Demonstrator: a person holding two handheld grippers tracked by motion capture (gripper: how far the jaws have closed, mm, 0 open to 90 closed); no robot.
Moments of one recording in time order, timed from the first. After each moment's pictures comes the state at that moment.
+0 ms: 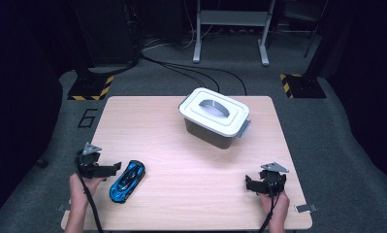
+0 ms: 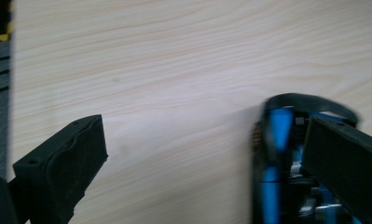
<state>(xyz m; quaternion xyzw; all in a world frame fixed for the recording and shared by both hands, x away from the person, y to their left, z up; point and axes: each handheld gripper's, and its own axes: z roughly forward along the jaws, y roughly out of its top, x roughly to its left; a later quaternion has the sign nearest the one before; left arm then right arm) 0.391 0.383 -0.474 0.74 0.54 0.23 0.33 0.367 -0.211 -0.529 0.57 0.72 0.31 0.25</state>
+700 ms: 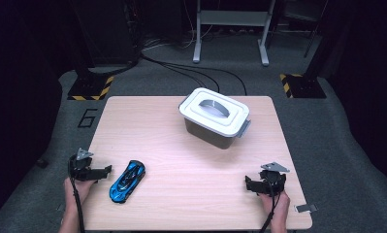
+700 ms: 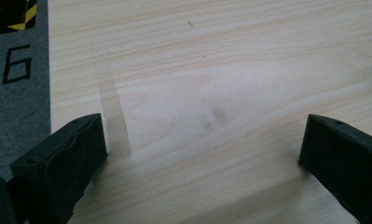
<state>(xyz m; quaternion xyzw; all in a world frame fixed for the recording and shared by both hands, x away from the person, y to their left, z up) 0.411 0.423 -0.532 0.74 0.55 0.23 0.32 0.368 -0.212 -0.529 0.56 0.73 0.32 0.23</state>
